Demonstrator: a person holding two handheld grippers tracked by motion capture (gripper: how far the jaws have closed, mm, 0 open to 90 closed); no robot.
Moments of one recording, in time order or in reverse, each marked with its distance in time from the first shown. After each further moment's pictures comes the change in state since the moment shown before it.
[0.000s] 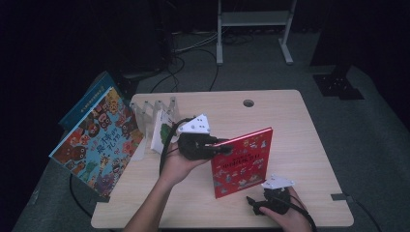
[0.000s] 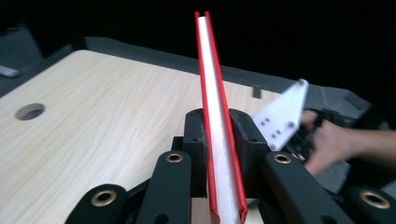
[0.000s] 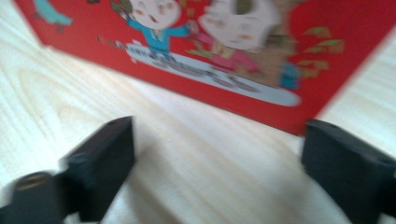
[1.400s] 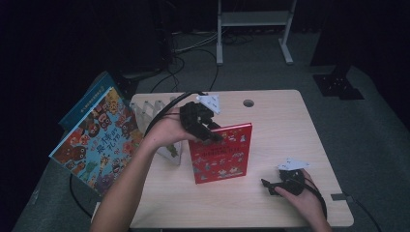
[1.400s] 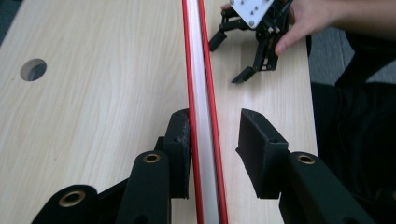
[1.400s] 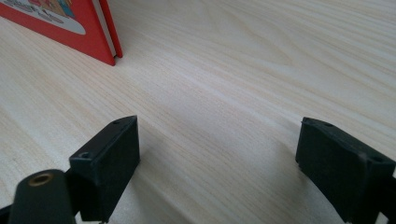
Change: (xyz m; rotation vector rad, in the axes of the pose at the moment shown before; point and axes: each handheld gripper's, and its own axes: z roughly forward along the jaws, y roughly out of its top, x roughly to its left) left arm 0.041 0.063 0.004 0.477 -0.080 0.187; right arm -0.072 0.005 0.004 -0.009 -0.031 0.030
